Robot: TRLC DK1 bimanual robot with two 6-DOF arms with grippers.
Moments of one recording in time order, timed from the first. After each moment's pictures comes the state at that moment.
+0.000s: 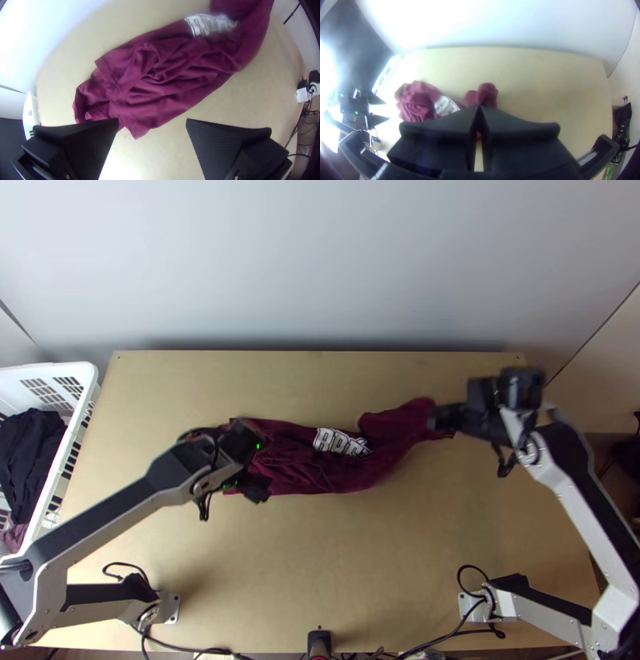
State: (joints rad) left arm -0.71 1.39 1.17 -0.93 -0.24 -0.16; right arm 0.22 1.24 1.17 -0.62 -0.30 0.14
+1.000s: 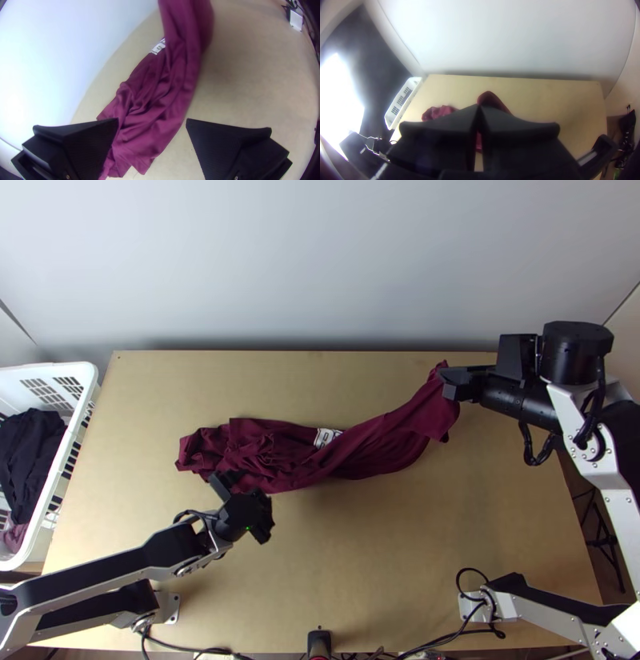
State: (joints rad) left arm -0.99 1.14 0.61 -0.17 -0.53 0.24; right arm 0.33 1.26 1.64 -0.88 -0.26 0.28
